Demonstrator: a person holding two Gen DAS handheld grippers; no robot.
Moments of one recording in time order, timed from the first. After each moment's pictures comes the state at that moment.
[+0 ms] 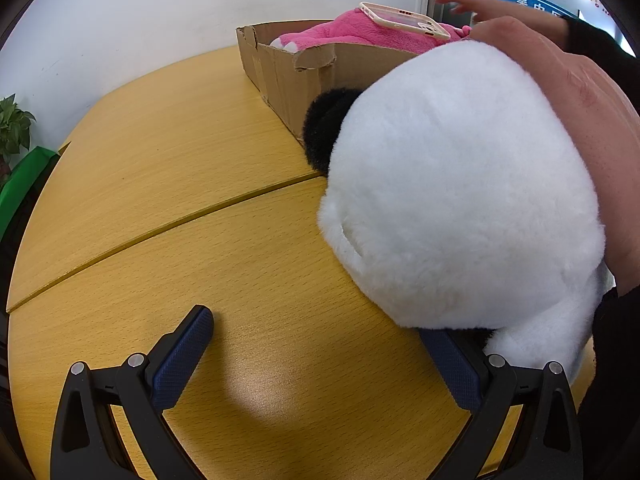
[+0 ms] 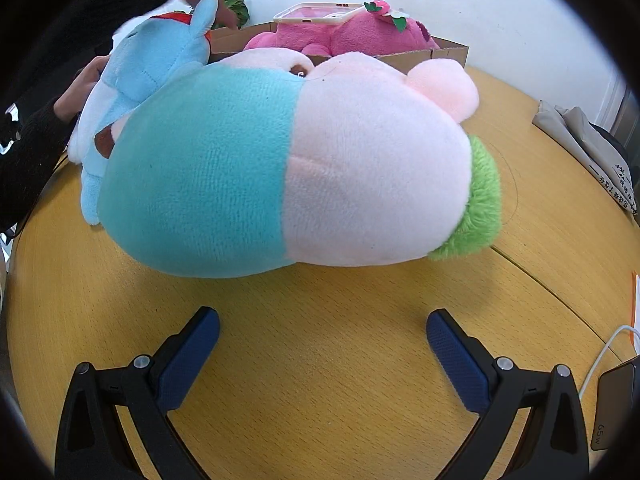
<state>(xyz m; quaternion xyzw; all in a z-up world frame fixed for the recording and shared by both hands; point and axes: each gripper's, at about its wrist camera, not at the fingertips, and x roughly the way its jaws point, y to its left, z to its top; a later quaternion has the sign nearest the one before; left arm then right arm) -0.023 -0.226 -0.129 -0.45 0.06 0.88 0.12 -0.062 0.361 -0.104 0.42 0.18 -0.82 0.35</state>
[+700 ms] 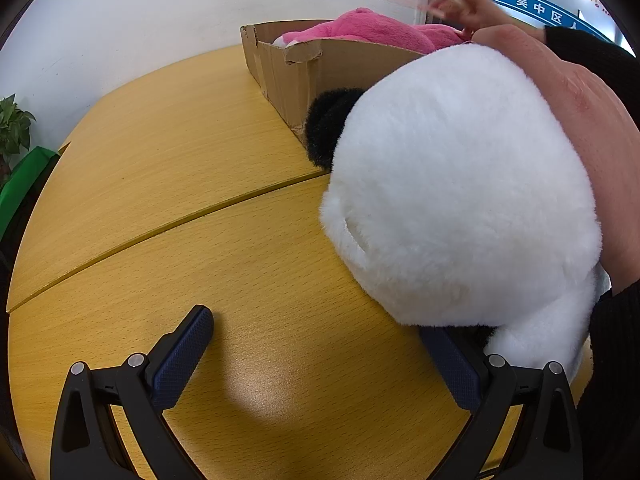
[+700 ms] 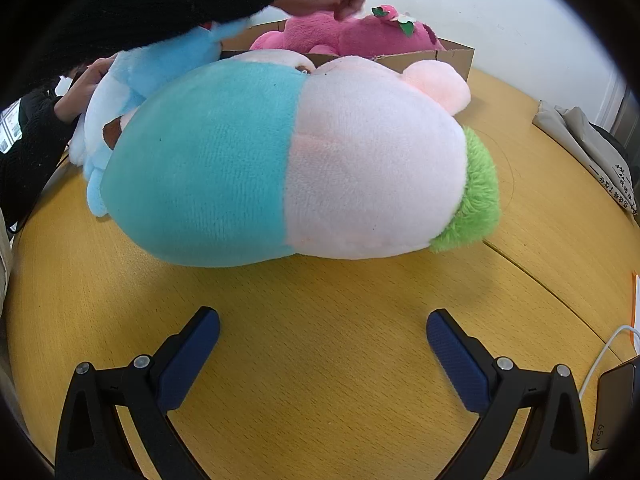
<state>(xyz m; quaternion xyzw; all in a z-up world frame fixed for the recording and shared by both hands) -0.023 -0.226 -0.129 -0.45 0.05 0.88 0.12 -0.062 0.361 -0.104 0.42 0.18 -0.82 0.35</state>
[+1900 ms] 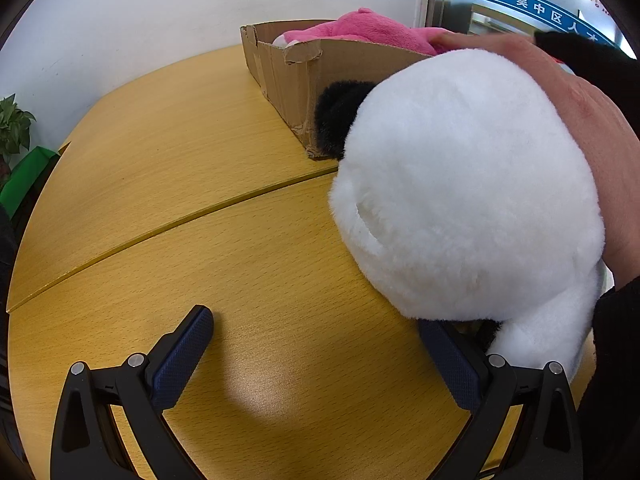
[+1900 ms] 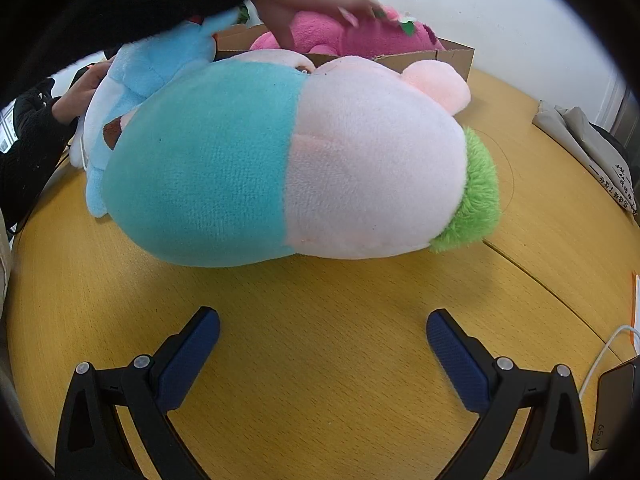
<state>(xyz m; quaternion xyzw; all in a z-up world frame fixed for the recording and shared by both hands) -0.022 -0.227 -0.128 -0.45 0.05 0.89 0.11 -0.062 0.360 -0.104 0.42 0.18 -0.82 0.35</state>
